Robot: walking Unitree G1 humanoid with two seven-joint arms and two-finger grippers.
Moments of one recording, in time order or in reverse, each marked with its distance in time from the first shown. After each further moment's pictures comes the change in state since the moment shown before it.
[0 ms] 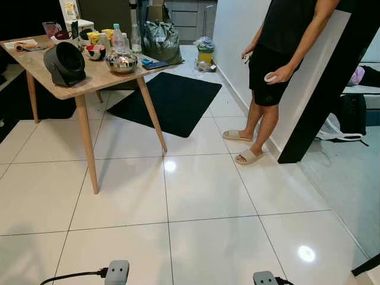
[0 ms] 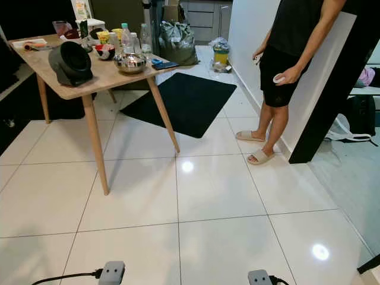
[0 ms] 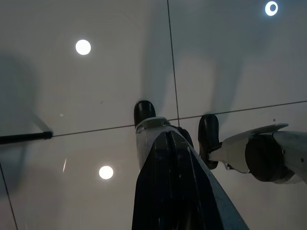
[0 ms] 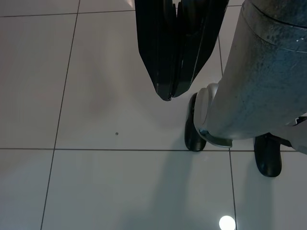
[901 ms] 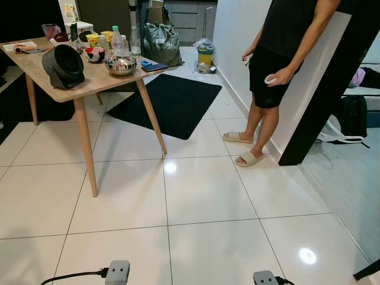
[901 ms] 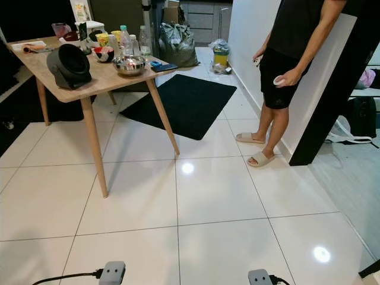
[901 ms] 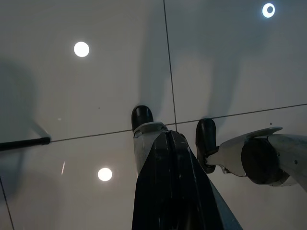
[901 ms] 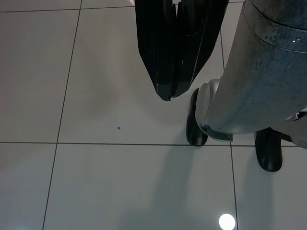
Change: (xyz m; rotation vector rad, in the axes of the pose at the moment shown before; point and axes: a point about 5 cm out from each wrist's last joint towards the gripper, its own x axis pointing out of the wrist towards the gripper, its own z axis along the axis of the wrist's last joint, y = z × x) left arm 0.000 -0.001 0.000 0.002 0.001 -0.011; right arm 0.000 -0.001 0.000 -0.004 0.000 0.000
